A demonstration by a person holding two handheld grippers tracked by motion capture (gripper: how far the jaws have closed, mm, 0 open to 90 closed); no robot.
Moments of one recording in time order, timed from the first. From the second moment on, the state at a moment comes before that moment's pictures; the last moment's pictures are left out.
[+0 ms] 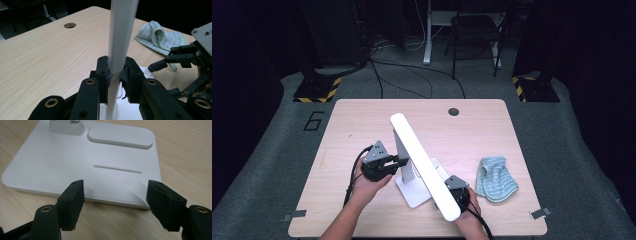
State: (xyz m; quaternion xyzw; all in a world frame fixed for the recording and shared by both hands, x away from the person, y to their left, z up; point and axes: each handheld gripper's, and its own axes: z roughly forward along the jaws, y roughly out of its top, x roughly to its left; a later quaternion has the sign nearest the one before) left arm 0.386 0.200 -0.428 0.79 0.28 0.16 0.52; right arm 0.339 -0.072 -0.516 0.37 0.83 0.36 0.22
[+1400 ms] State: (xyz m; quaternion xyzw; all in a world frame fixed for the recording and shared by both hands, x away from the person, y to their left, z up) left arm 0.347 0.229 -0.431 0.77 0.32 0.17 0.52; right arm 0.309 -0.029 -0.520 0.32 0.85 0.40 0.14
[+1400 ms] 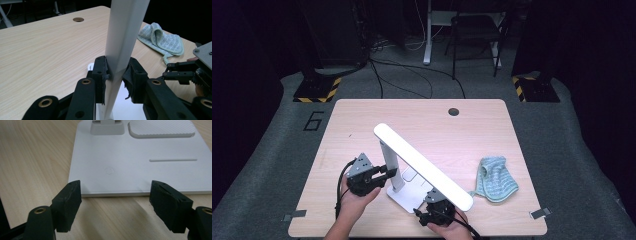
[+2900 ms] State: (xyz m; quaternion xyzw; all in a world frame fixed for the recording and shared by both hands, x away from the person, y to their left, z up) left arm 0.339 0.229 -0.424 0.78 0.28 0.12 0.54; right arm 0.322 -0.030 -0.523 0.33 0.86 0.36 0.14
